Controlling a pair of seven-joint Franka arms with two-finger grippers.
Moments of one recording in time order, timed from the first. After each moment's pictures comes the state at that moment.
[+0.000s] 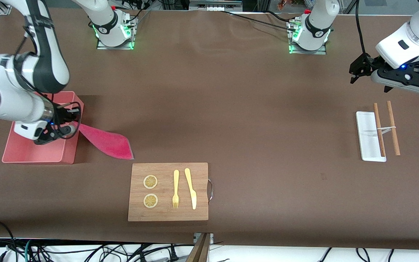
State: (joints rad) left arm -0.06 -0.07 -0.08 -1.68 0.05 1.60 0.17; right arm 0.20 0.24 -0.20 -1.82 0.04 1.83 -0.41
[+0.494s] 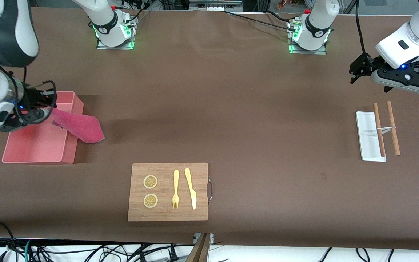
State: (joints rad) left arm -0.06 -0.07 -0.08 -1.68 0.05 1.60 0.17; right arm 0.20 0.14 -0.21 -1.64 -0.01 1.56 -0.41
